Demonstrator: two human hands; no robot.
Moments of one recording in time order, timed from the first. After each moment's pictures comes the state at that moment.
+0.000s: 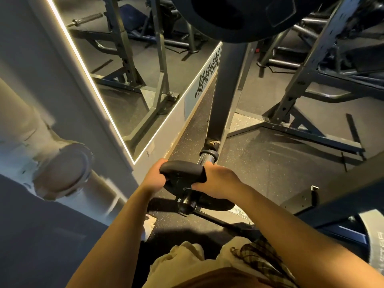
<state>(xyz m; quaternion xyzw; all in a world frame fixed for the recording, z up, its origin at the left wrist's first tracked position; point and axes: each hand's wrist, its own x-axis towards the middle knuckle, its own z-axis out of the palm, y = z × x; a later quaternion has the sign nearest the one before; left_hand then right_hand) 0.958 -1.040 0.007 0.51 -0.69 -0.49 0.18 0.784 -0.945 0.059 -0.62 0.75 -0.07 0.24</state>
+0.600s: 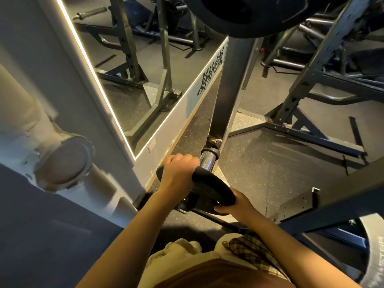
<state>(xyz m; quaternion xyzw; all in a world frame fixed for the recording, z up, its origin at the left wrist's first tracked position) 0.912 -1.009 0.025 0.38 -0.91 -0.06 0.17 0.749 -0.881 -0.010 -0.45 0.73 -0.24 0.44</state>
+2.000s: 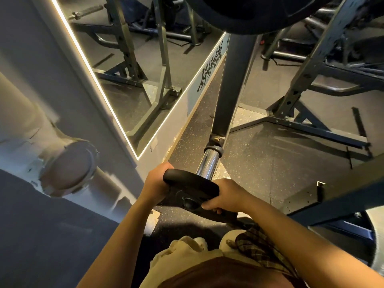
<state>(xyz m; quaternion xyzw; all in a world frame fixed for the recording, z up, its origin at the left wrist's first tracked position) 0.979 -1.029 -0.010 0.38 -0.79 -0.38 0.30 0.779 -0.915 0.044 -0.56 0.69 -0.12 0.44</state>
